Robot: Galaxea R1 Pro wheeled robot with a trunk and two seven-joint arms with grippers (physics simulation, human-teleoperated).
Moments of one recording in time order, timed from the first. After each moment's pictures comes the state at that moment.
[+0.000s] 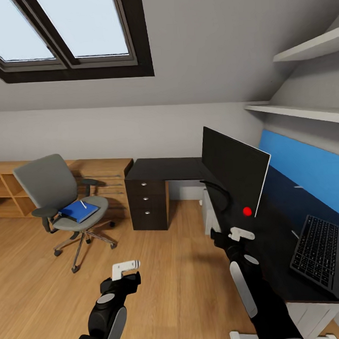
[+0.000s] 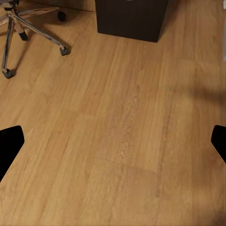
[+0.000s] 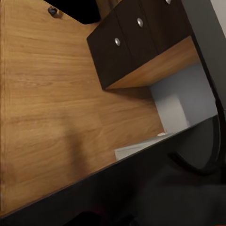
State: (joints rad) left arm -0.14 -0.11 -0.22 -1.55 0.22 0.67 0.51; right arm -0.40 0.11 0.00 -1.26 -0.27 0.33 -0.24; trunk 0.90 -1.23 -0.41
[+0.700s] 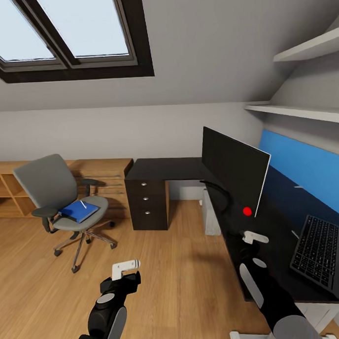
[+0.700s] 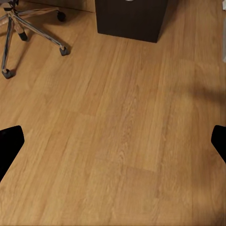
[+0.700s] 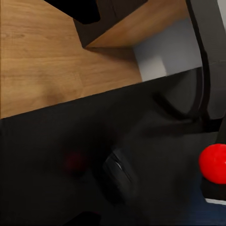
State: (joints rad) left arm -0.14 -0.11 -0.22 -1.55 0.22 0.67 0.51; right arm -0.51 -0.01 -0.01 -0.90 -0.27 0.03 -0.25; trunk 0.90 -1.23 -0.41
